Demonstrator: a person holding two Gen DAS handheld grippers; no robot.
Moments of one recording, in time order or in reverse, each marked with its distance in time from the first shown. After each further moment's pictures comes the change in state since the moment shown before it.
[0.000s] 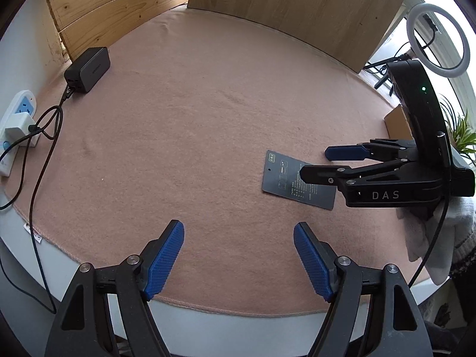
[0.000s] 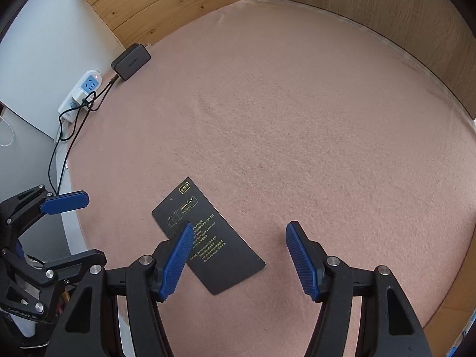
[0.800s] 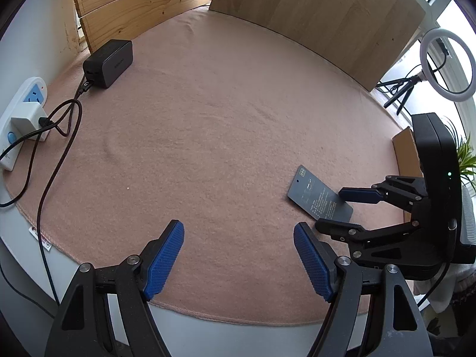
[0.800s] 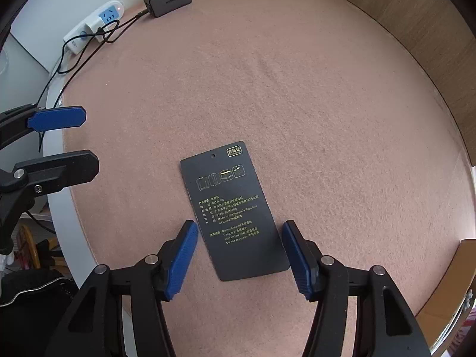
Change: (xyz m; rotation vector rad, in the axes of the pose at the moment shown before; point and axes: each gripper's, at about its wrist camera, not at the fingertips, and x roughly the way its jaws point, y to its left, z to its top) left arm 0.002 0.034 0.017 -0.062 -0.015 -0.018; right arm 0.017 0.062 -0.012 -0.163 0.117 -0.151
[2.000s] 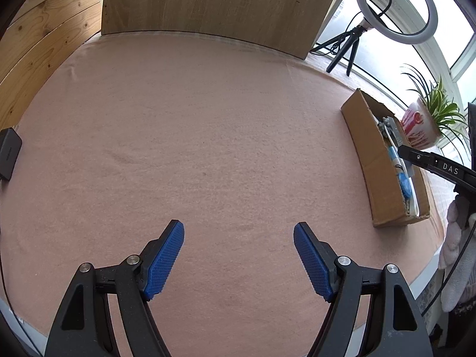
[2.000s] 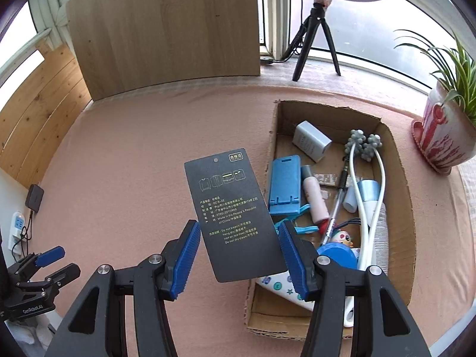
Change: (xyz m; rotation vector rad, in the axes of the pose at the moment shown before) left arm 0.048 -0.140 0.043 0.274 0.036 -0.106; right arm -0.117 -0.207 -0.152 0.853 -0.338 -0.268
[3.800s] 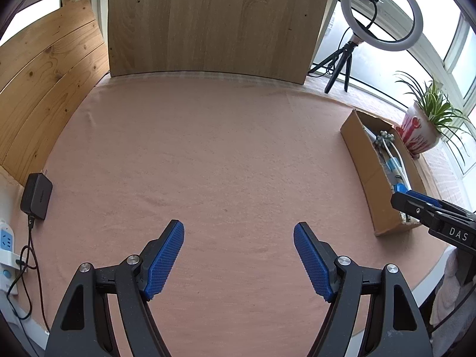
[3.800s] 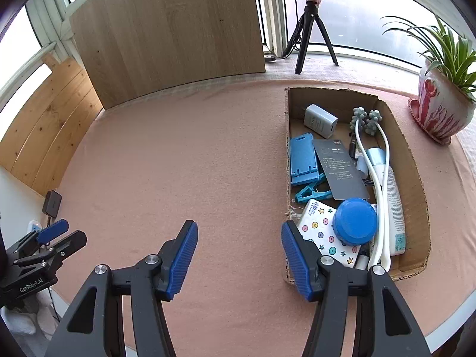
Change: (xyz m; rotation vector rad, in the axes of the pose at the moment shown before) left arm -0.052 0.000 0.018 0.084 -0.107 0.082; right arm -0.033 0.046 -0.035 0.041 -0.015 0.099
